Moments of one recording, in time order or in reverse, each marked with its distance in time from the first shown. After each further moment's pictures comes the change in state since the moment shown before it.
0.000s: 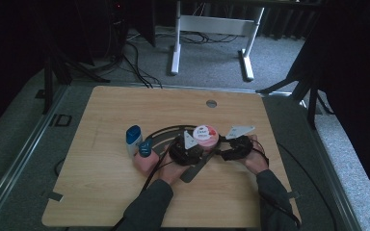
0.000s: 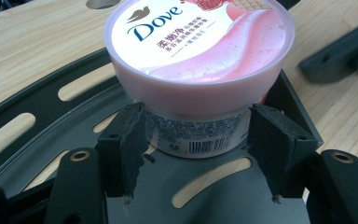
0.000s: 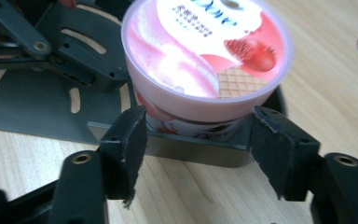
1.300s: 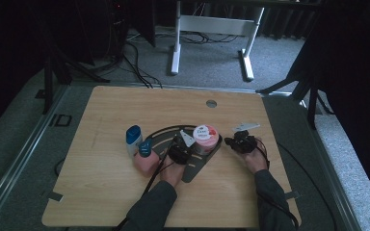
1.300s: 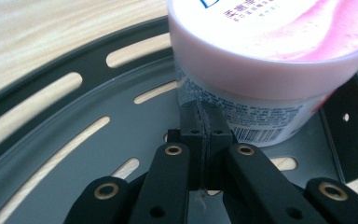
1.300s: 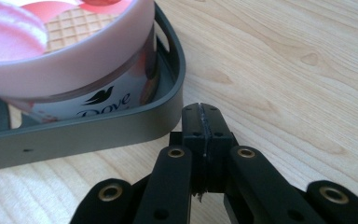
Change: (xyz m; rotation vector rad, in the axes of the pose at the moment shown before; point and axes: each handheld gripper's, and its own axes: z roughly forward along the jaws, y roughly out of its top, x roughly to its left) left arm 0.001 -0.002 0.006 0.069 0.170 -0.131; right arm -0.031 -0.025 0.015 0.059 -0.188 0.287
